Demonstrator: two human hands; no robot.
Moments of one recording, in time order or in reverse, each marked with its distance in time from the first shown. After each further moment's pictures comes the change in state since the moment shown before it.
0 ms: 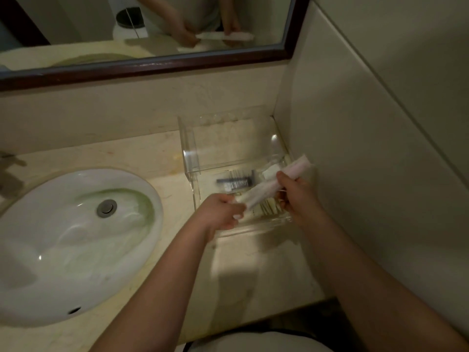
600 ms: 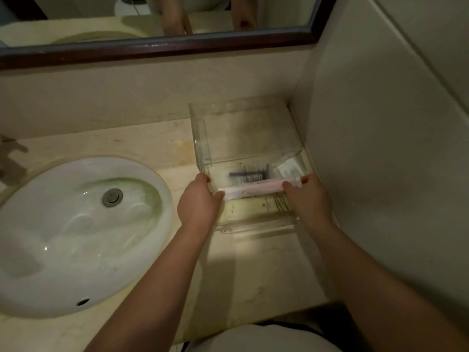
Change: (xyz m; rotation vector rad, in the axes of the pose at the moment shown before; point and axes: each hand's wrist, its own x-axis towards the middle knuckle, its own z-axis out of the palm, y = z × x) left_hand 0.030 -0.029 -0.042 0.606 0.575 0.191; right_hand 0.003 0.016 0.015 -0.791 0.332 -0.158
